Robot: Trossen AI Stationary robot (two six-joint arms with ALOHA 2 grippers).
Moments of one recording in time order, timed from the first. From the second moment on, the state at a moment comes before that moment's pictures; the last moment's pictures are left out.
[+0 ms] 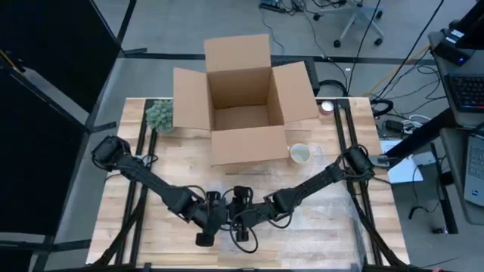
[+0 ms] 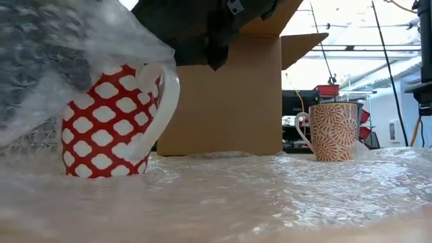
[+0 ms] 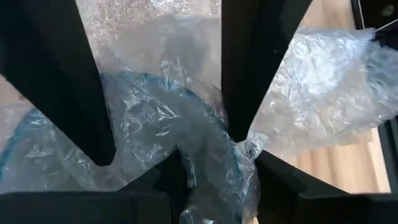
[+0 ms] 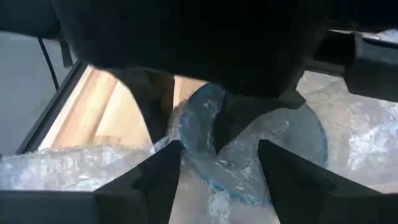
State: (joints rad) left arm -0.54 1.76 1.15 -0.52 -0.10 -0.41; right arm 0.43 2.04 1.40 0.05 0.33 0.17
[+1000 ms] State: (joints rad) left arm -0.54 1.54 1.20 -0.62 -0.16 -0.41; right arm 0.41 2.07 1.40 0.08 0.26 0.19
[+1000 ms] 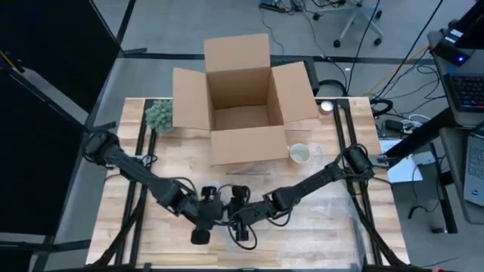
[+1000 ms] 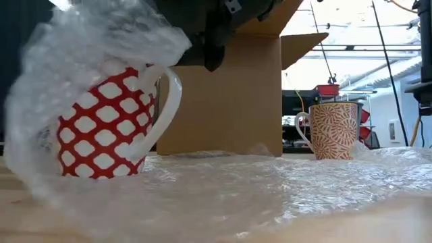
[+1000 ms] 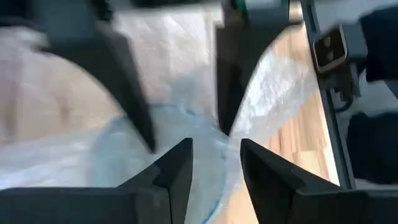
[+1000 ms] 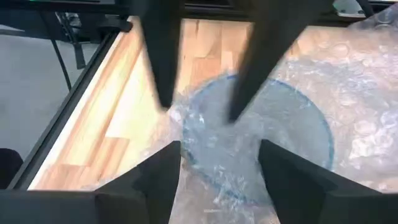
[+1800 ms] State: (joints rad) left arm -0.47 1.35 0.92 -0.48 -0.37 -0.50; right arm 0.41 2.08 1.40 0.09 0.26 0.19
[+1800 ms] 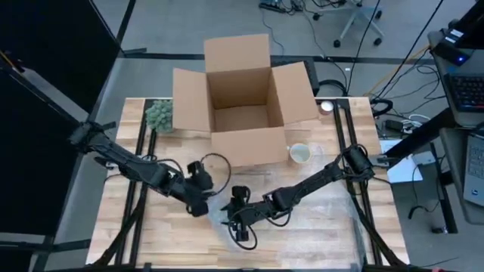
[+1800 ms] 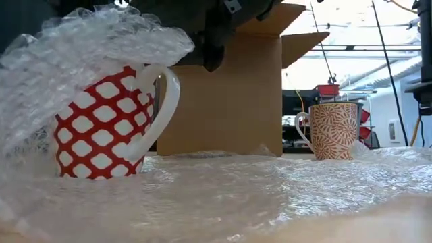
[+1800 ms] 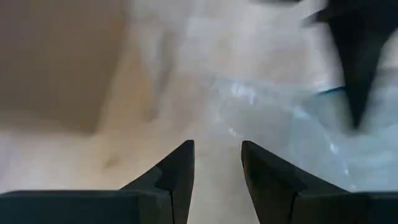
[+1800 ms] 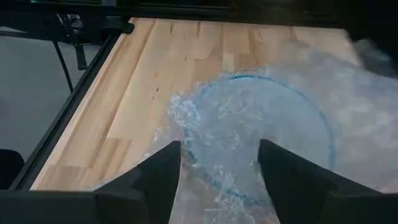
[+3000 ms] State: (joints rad) left arm -0.56 1.59 0.93 -0.30 -0.30 -0.50; right arm 0.41 2.06 1.40 0.09 0.26 0.17
